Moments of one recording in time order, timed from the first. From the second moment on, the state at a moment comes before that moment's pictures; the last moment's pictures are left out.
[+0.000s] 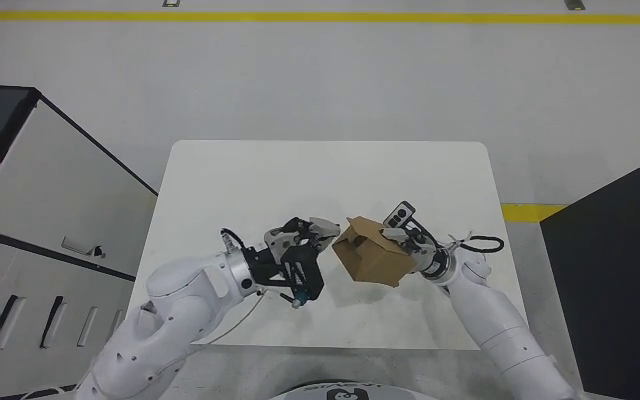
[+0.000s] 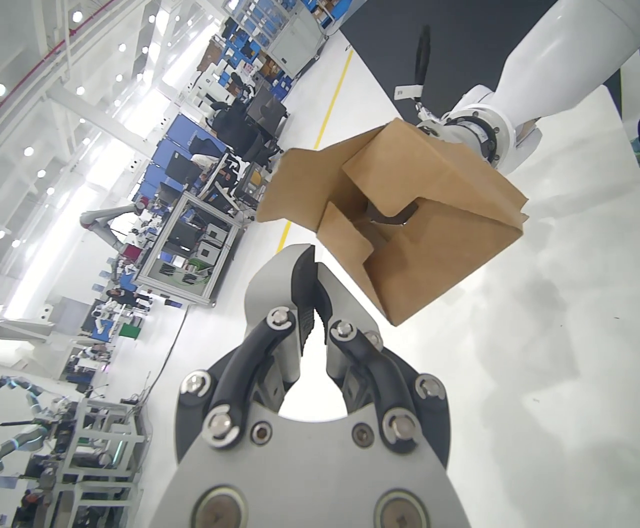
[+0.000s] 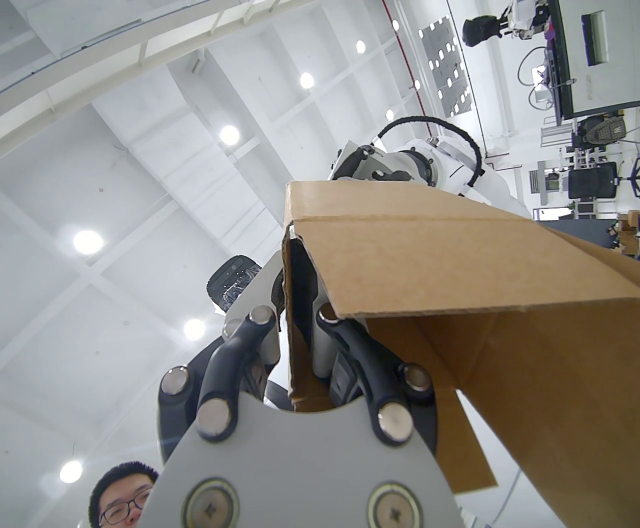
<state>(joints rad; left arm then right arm) 1.59 -0.97 -1.22 -2.26 1.91 -0.54 0.08 -1.38 -1.19 1.17 -1.30 1.15 0.08 1.46</state>
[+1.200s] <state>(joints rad) 1.62 -0.97 -1.20 -2.29 1.95 -0.55 0.06 -1.44 -1.16 1.23 -1.40 0.96 -0.10 1.35</state>
